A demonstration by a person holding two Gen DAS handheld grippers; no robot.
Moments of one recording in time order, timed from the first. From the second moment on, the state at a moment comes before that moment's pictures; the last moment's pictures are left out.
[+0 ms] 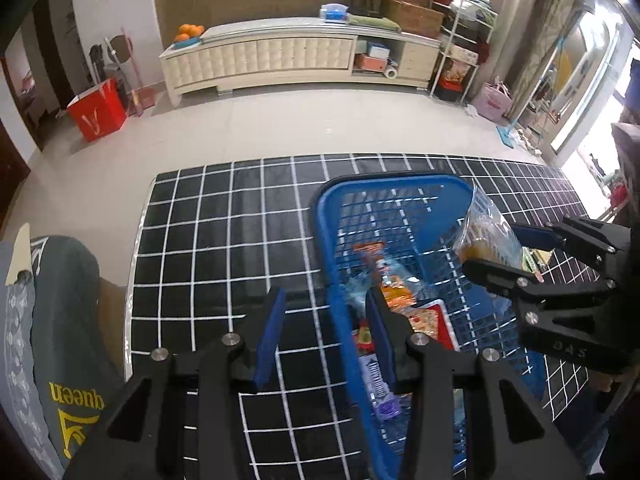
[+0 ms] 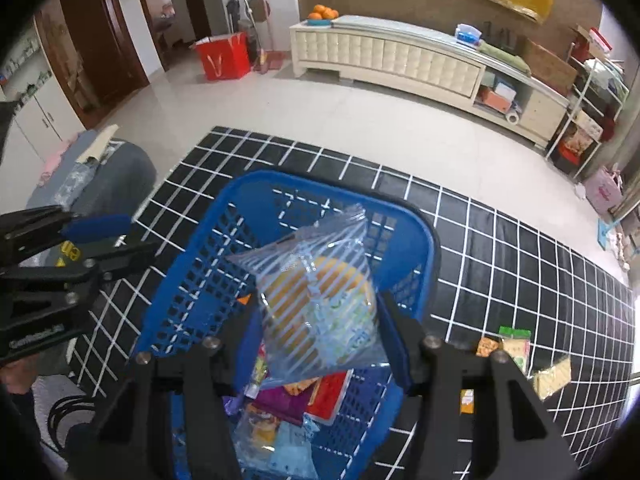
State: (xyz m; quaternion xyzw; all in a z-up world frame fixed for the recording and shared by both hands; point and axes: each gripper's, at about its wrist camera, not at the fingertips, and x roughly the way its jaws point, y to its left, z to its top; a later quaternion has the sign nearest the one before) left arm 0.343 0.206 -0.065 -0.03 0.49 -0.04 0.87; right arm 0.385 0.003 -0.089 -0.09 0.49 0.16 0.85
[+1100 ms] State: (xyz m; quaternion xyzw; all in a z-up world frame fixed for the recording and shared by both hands) left arm 0.273 0.143 -0.003 0.01 0.46 -0.05 0.89; right arm 0.300 -0.070 -0.002 -0.12 0.43 0.11 0.89
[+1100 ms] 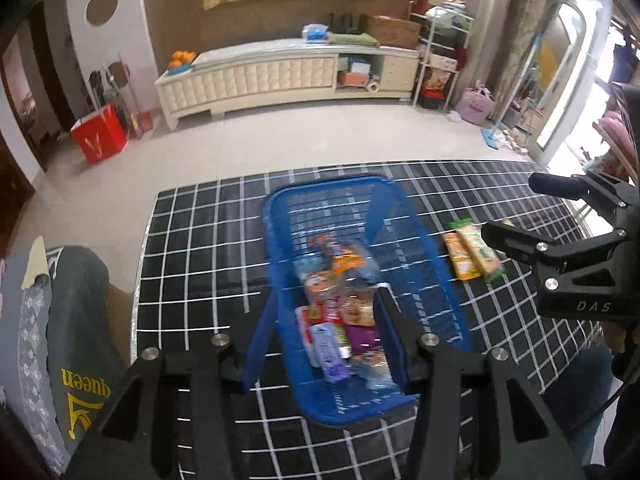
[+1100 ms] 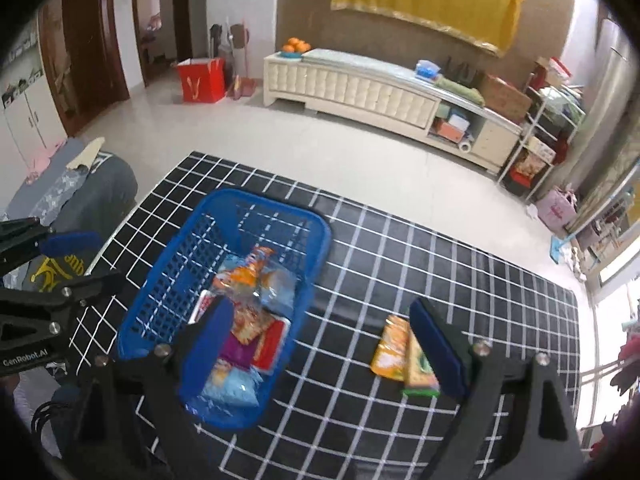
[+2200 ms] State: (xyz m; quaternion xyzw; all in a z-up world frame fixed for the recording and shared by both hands) left arm 0.320 -0.112 -0.069 0.06 0.51 -0.13 0.85; right arm 0.273 -0.319 -0.082 0.01 0.49 0.02 0.87
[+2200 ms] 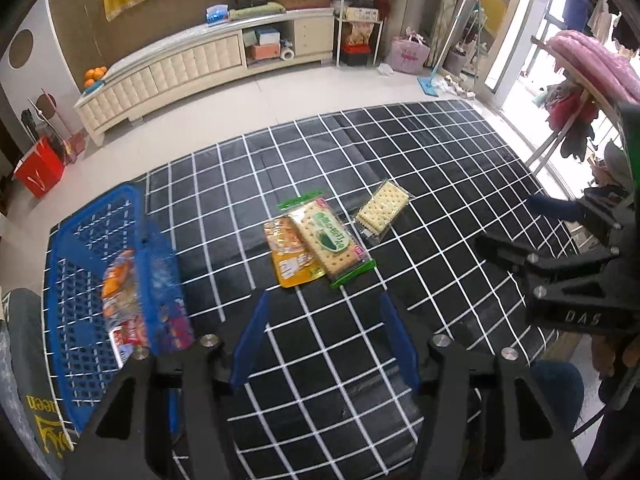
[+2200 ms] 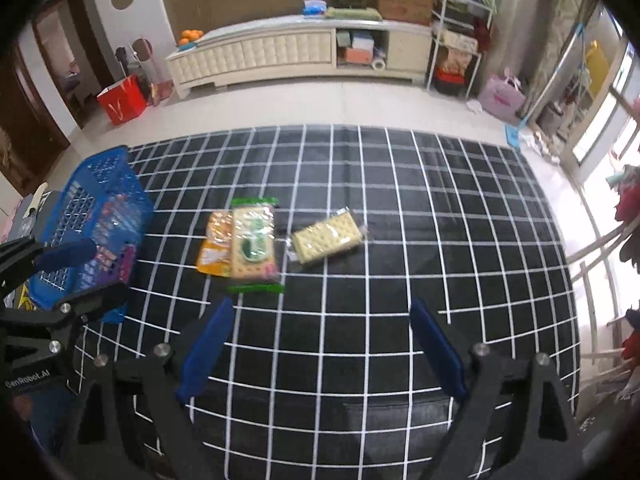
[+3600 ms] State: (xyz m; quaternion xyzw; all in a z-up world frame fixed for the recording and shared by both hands) left arm 0.435 -0.167 -0.217 0.04 0.60 -0.08 0.80; right arm 0.315 -0.384 -0.165 0.03 0.52 0.00 0.85
